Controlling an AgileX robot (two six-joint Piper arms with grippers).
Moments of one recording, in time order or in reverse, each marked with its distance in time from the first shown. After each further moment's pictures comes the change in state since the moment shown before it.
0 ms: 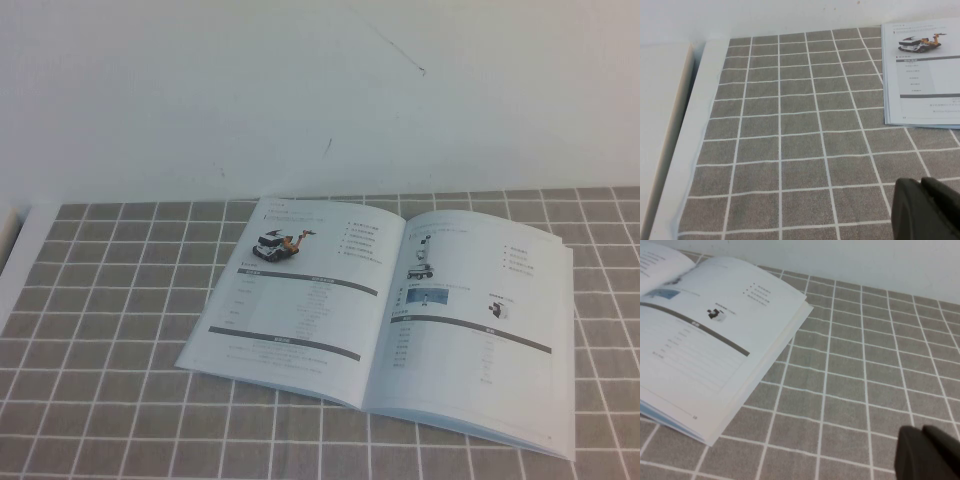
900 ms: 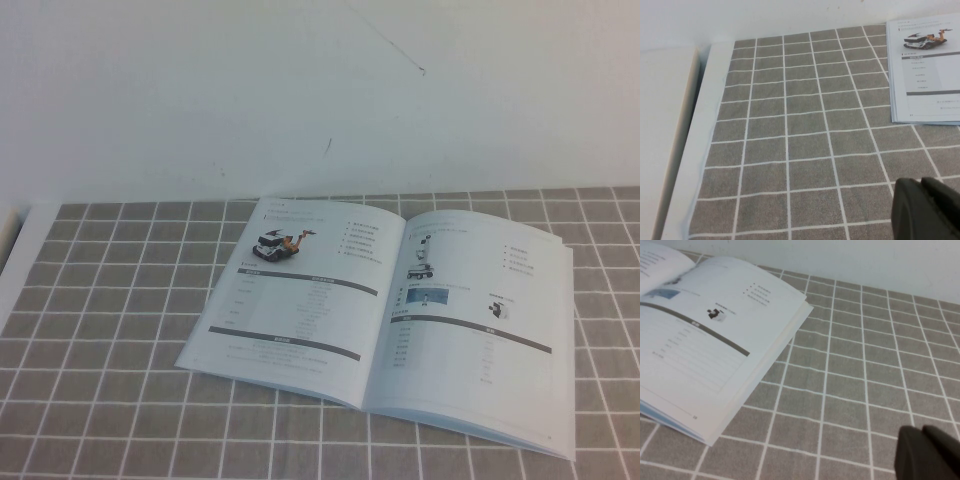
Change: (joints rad) right arm 0.000 0.000 0.000 0.000 0.000 0.000; left arm 0.000 0.000 0.000 0.034 0.000 0.000
